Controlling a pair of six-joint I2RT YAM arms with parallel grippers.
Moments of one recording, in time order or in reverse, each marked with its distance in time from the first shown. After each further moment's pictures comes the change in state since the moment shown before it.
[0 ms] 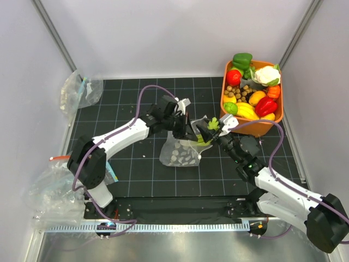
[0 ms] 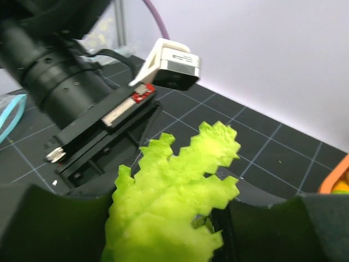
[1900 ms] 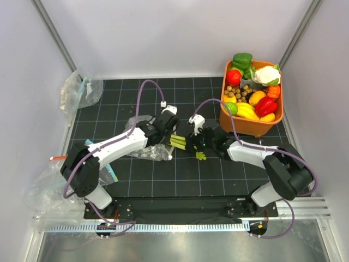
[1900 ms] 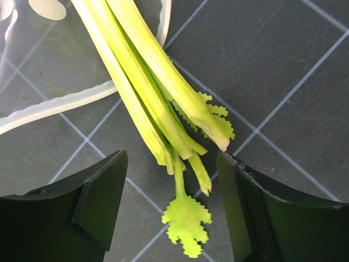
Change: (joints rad) left arm -0.083 -0.105 -0.115 -0.241 -0.935 0.357; right arm 0.001 0.607 0.290 -0.527 -0.069 0.107
